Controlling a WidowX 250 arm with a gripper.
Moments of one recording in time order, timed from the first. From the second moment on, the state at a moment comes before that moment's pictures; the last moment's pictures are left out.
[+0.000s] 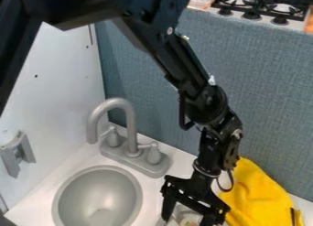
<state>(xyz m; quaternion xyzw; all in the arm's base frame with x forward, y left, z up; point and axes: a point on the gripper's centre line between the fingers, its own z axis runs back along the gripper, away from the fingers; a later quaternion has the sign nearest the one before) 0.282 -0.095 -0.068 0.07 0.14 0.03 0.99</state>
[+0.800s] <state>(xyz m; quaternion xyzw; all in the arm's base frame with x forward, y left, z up) 0.282 -0.095 -0.086 0.05 0.16 0.04 0.99</state>
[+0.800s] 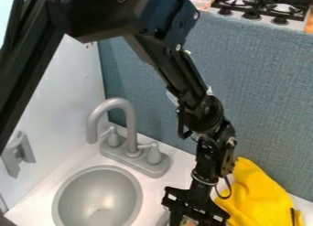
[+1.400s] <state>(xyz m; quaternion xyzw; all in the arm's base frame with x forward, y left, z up) 0.253 -0.063 -0.019 0.08 0.19 0.09 0.97</state>
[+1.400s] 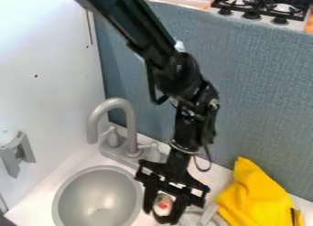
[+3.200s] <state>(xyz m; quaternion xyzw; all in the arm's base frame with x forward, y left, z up) 0.240 -0.047 0.007 0.10 0.17 0.12 0.97</state>
